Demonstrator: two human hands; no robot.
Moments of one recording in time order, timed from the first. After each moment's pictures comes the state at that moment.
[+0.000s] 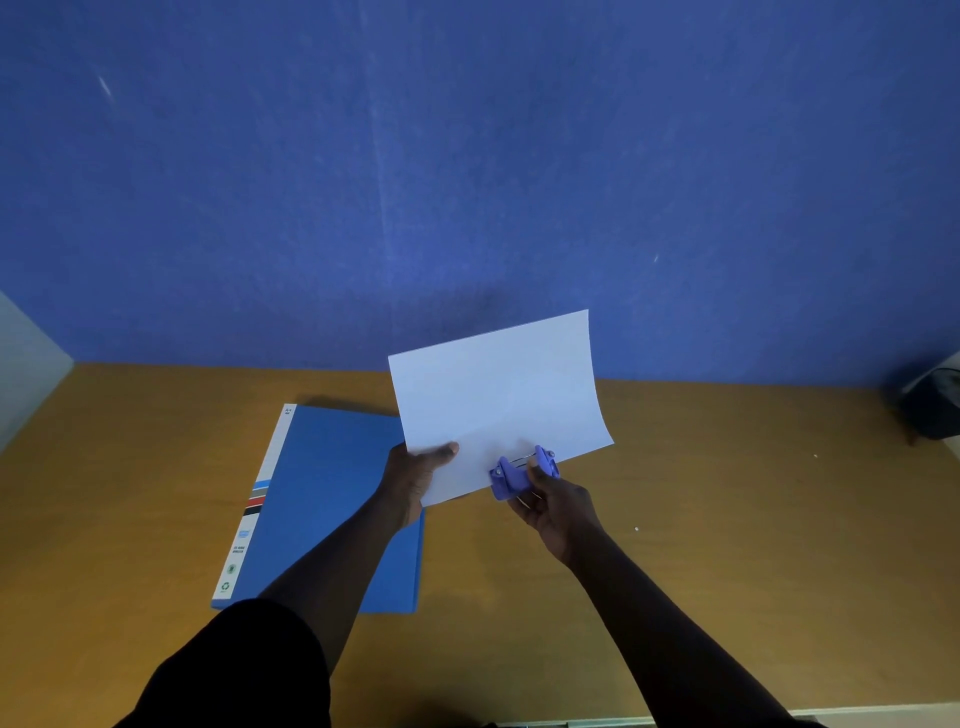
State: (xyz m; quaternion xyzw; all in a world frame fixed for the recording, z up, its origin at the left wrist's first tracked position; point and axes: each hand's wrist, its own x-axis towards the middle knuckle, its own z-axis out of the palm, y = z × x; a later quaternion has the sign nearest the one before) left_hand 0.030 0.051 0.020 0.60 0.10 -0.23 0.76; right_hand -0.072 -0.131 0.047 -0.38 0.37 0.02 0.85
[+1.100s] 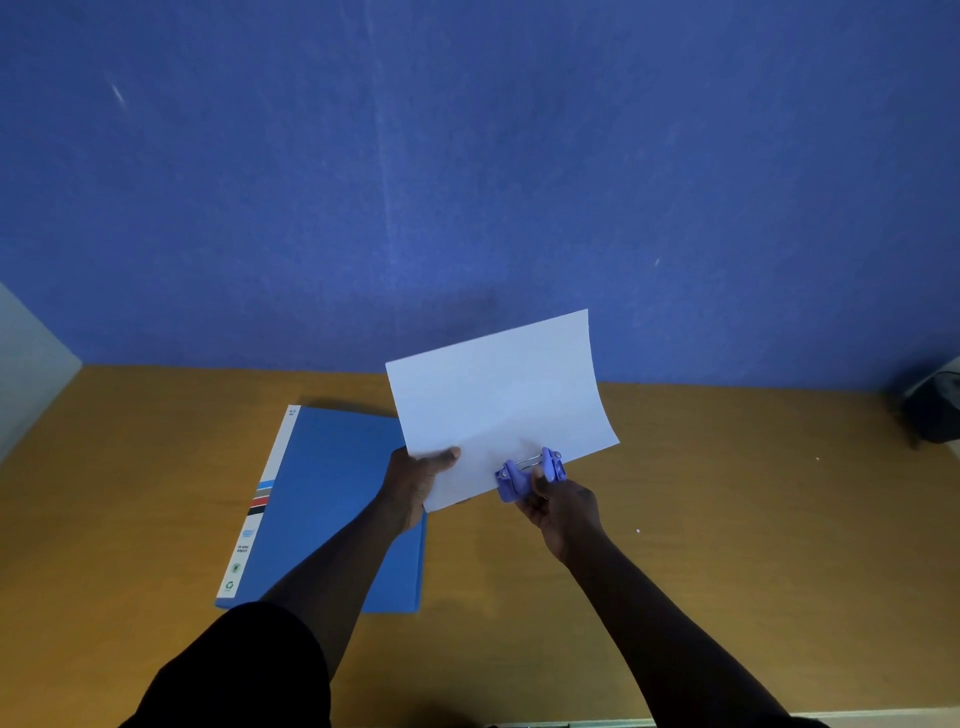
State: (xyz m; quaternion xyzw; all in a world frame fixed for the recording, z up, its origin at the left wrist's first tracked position) left_hand 0.024 0.055 0.021 0.58 0.09 -0.23 0.77; right_hand -0.073 -0.126 0.052 -0.40 0.40 -0.03 0.83
